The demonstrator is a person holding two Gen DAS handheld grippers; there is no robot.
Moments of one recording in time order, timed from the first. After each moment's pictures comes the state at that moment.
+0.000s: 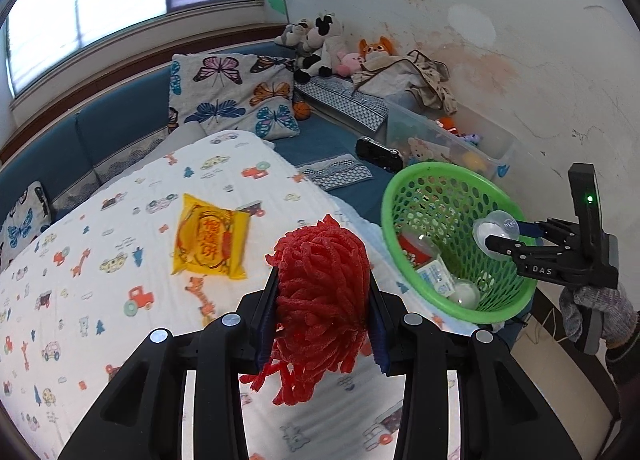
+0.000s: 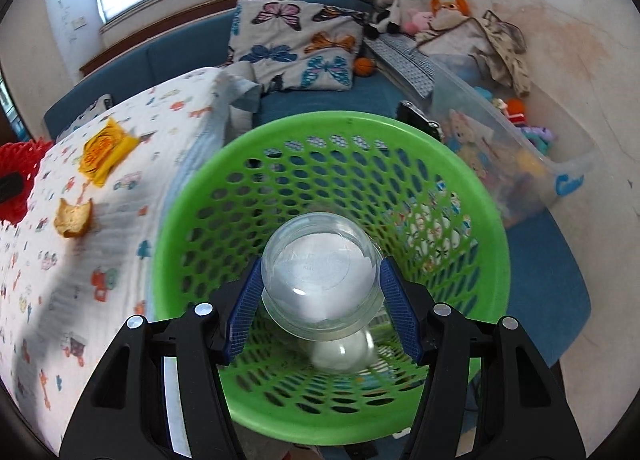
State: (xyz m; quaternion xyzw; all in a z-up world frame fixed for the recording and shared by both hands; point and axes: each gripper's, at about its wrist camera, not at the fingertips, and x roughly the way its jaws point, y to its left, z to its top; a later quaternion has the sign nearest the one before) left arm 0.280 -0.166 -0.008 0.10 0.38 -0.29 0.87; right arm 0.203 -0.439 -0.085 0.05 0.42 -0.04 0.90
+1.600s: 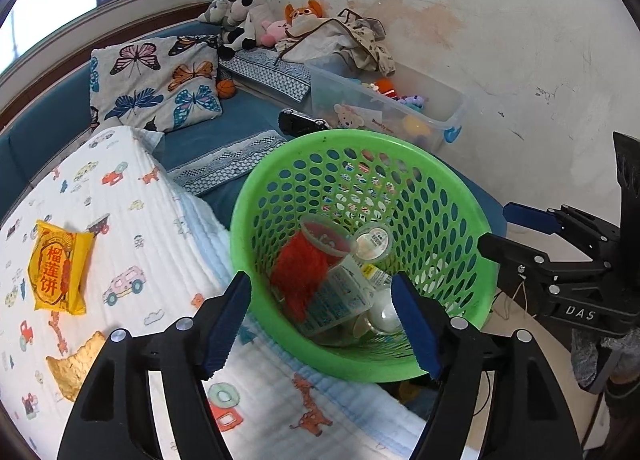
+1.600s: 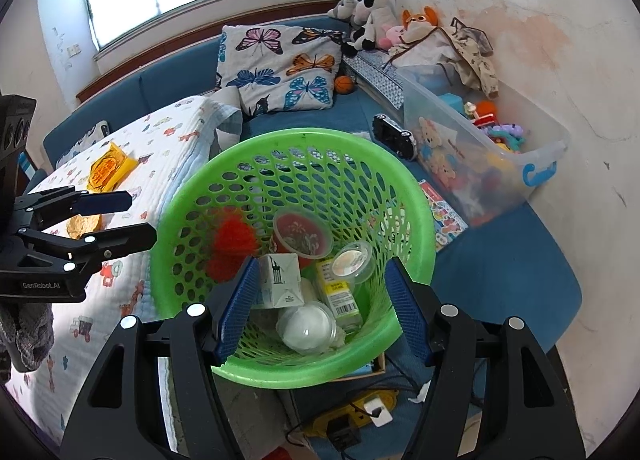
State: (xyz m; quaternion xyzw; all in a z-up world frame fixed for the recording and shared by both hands) left arm 0.270 -0.304 -0.055 0.13 0.42 -0.36 0.82; right arm 0.149 -0.468 -0.059 0.08 0.39 -0.06 0.92
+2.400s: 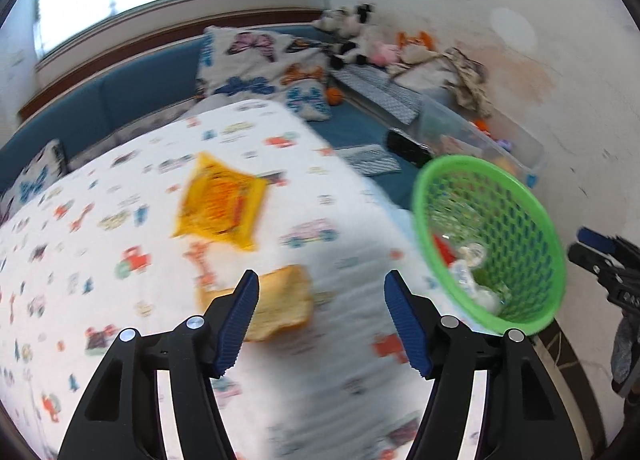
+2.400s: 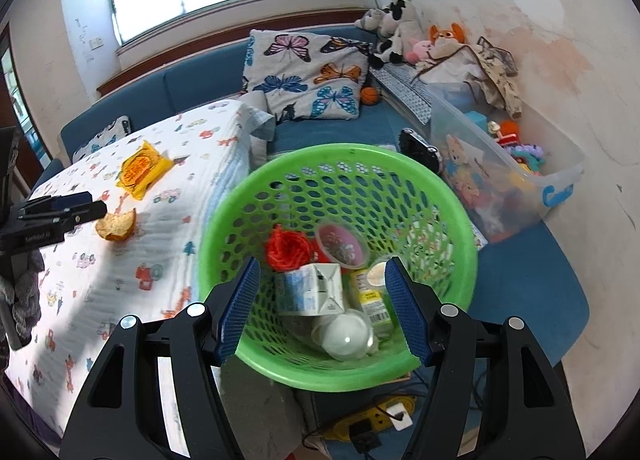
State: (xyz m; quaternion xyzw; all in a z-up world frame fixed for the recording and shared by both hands) left arm 0.291 -0.152 -0.042 0.06 0.41 -0.21 0.88; right arm 0.153 -0.426 -0.042 0.06 0.37 -0.02 0.93
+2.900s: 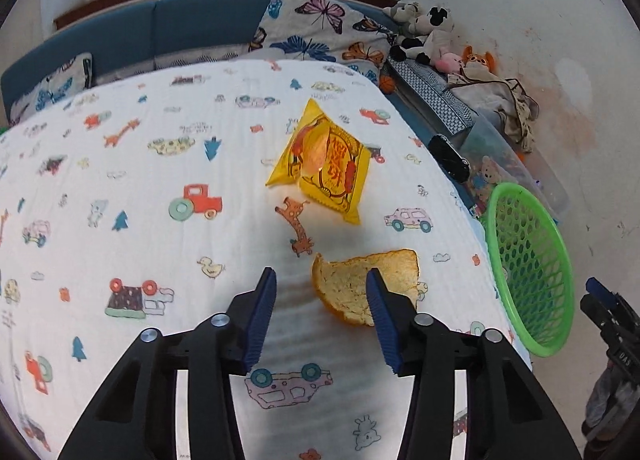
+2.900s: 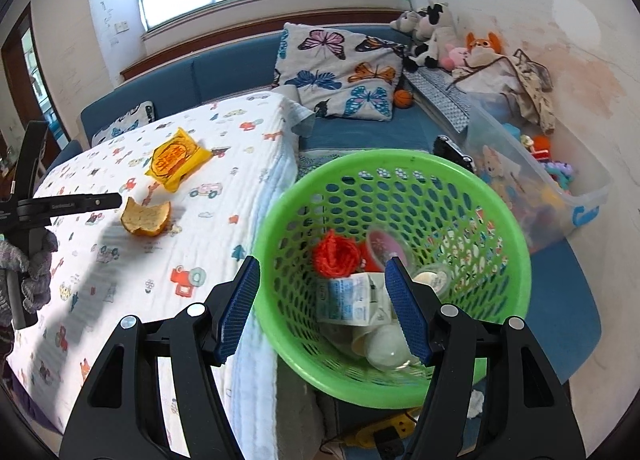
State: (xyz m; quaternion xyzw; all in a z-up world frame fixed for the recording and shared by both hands) left arm 0.328 -0.078 -0.073 -0.04 0.48 -0.17 0.86; right arm 0.175 -0.380 -0.044 0.04 0.38 0.02 0.92
